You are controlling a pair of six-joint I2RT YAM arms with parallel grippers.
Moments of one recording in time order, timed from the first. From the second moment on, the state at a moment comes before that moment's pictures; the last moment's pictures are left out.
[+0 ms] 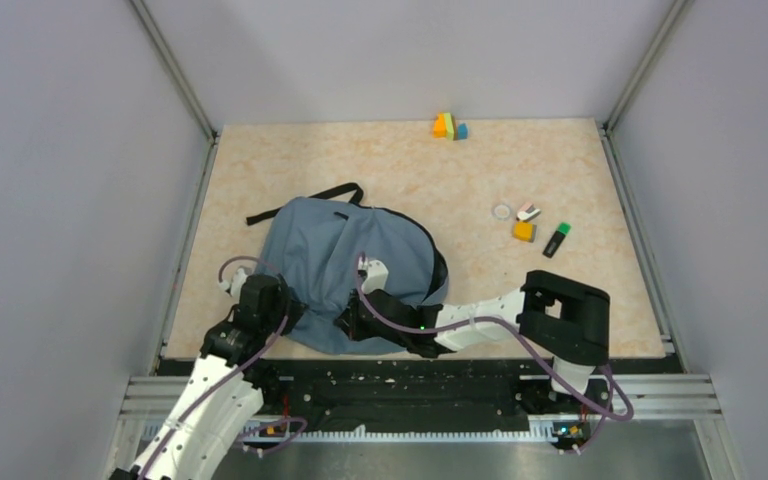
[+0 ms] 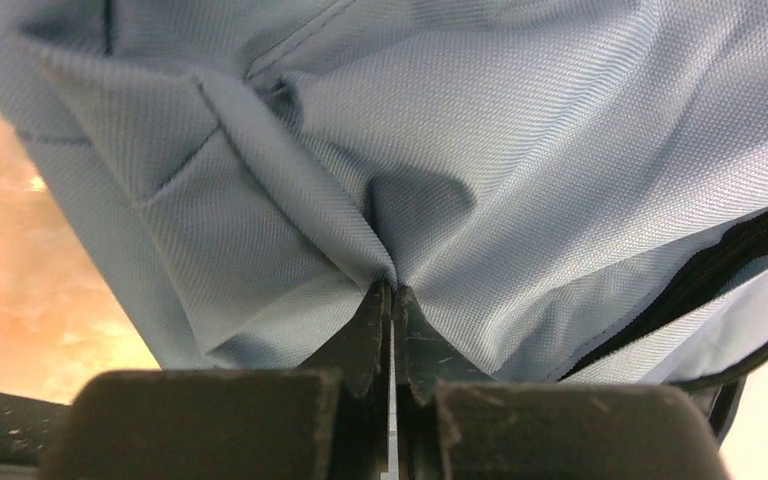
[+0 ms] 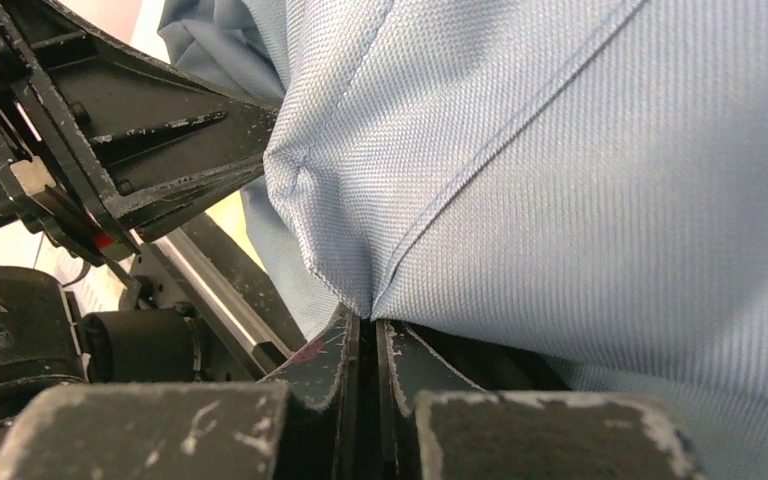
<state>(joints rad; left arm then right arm) -0.28 0.49 0.35 -0.68 -0.13 -1.15 1.31 1.79 0.92 0.37 0.29 0.86</state>
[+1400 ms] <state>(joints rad) -0.26 0.76 0.46 -0.45 -0.25 -0.94 1.28 1.75 0.87 0.49 0.17 0.55</state>
